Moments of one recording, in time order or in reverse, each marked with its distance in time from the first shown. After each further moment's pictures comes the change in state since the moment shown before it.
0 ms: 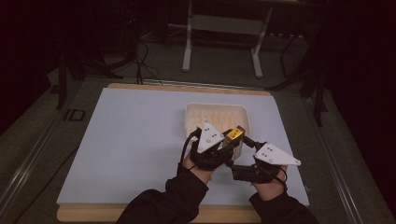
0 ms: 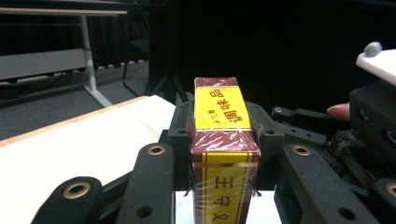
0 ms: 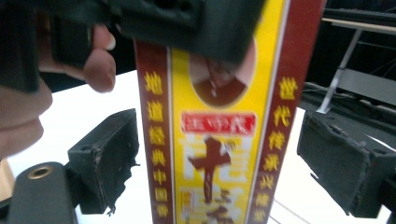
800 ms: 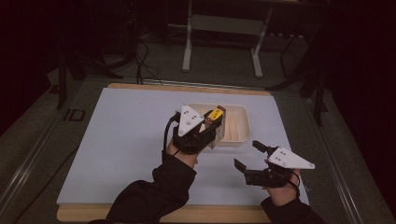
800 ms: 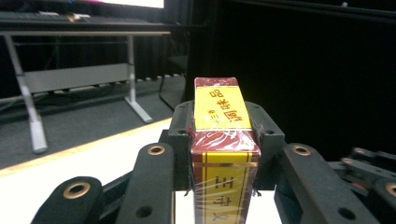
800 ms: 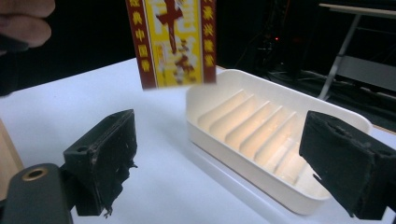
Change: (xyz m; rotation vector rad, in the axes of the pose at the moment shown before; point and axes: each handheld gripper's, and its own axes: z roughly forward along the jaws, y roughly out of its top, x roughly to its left) left arm 0.039 0.023 -0.019 -0.063 0.151 -0.021; right arm -0.019 -0.013 -0.026 0.031 -0.006 0.010
